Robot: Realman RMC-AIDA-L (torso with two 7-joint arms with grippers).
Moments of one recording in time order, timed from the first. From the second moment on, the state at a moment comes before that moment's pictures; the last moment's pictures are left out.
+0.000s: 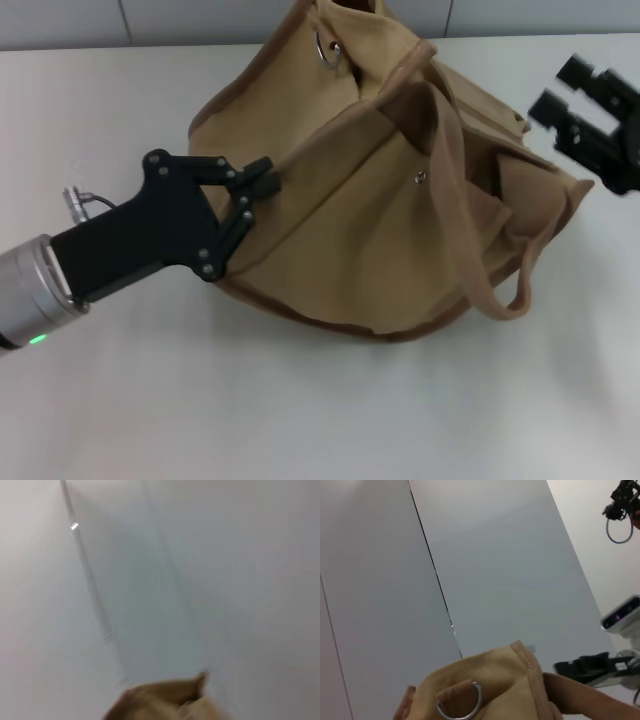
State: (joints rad) left arm -0.49 -2.06 0.65 0.21 1.66 1.77 -0.39; right arm 0.49 2.05 -0.01 -0.33 -2.05 -1.84 1.05
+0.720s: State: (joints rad) left arm -0.55 -2.08 0.82 0.24 1.64 1.73 -0.41; right arm 0.45 2.00 -0.17 -0.46 -2.00 -1.96 1.33
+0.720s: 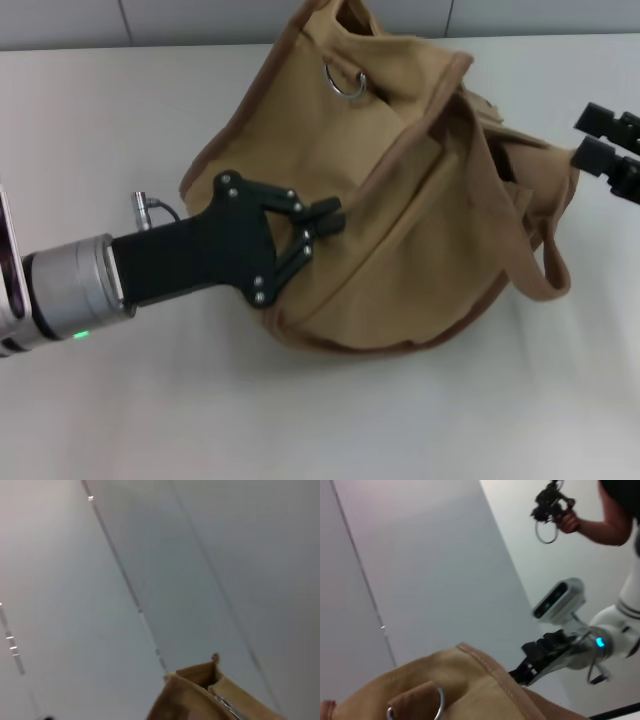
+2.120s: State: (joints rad) left arm -0.55 -2.07 0.83 0.45 1.52 1.76 -0.20; right arm 0.45 2.04 -0.09 -0.39 -2.01 -1.79 1.22
